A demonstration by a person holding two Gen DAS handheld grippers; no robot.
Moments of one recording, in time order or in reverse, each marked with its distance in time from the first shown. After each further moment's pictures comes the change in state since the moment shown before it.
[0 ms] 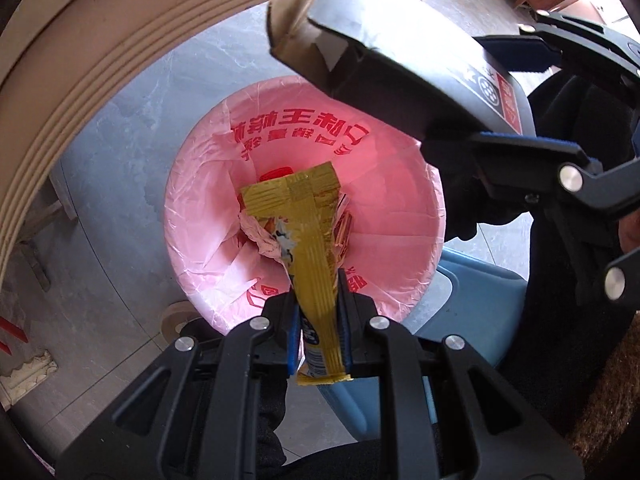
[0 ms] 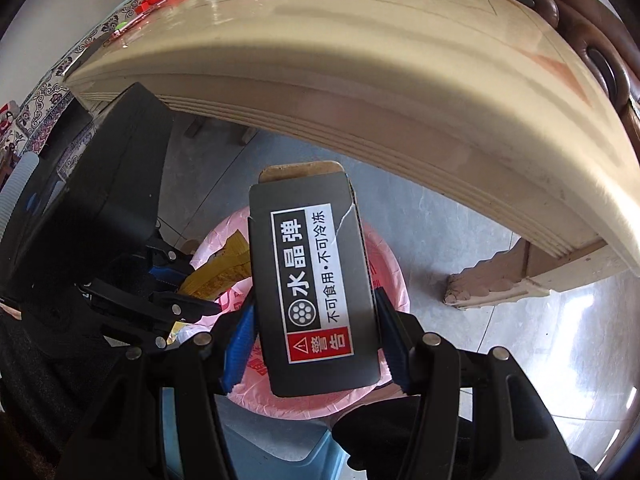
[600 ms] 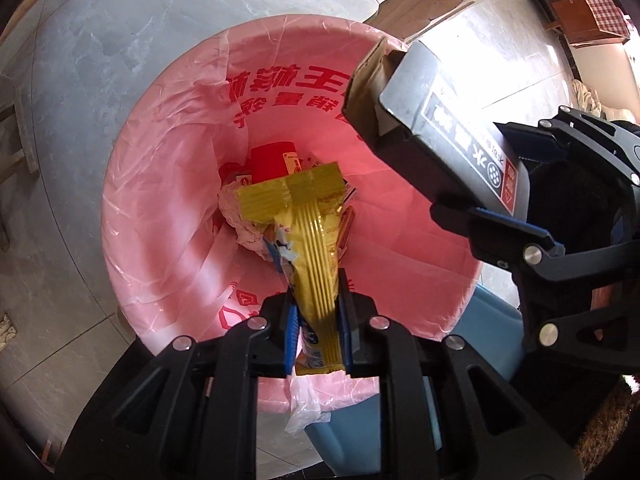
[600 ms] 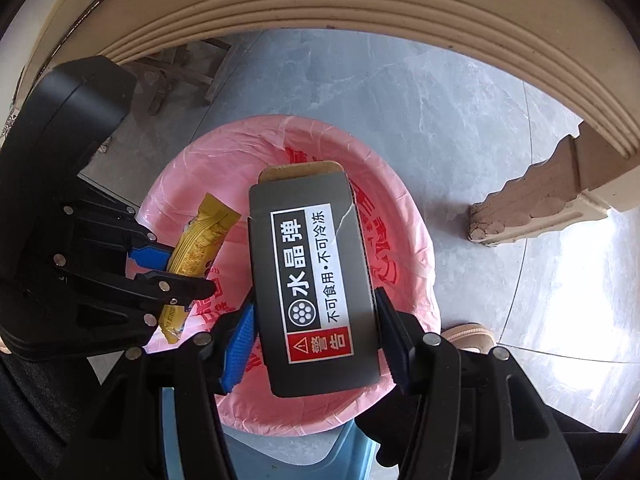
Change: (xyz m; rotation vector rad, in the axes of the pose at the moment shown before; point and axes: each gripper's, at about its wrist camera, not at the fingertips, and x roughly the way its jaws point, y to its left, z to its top) left arm 0.071 0.028 0.021 -0.156 0.116 -0.093; right arm 0.088 -0.032 -0.027 0.158 0.163 0.041
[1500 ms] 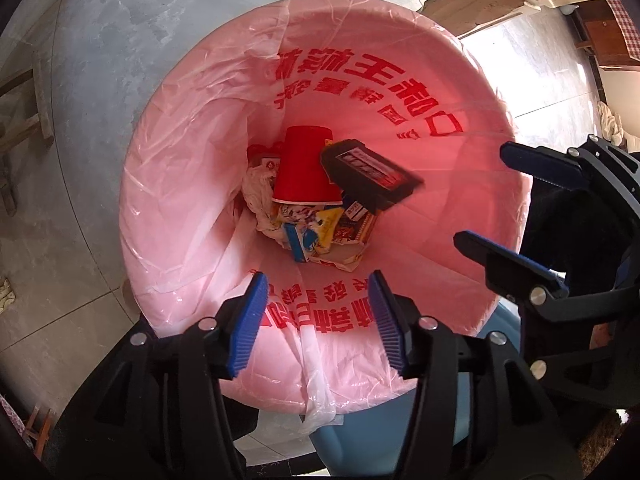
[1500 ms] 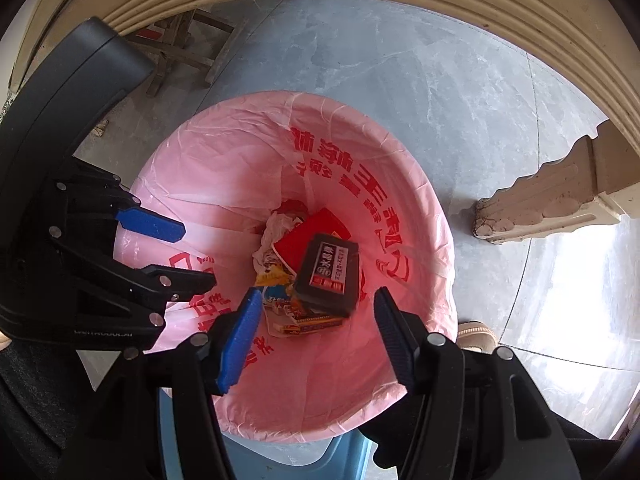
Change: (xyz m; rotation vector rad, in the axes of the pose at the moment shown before) left arm 0.012 0.020 0.008 -0.102 0.041 0.041; right arm 0.014 0.010 0.000 -0.043 0.036 -0.026
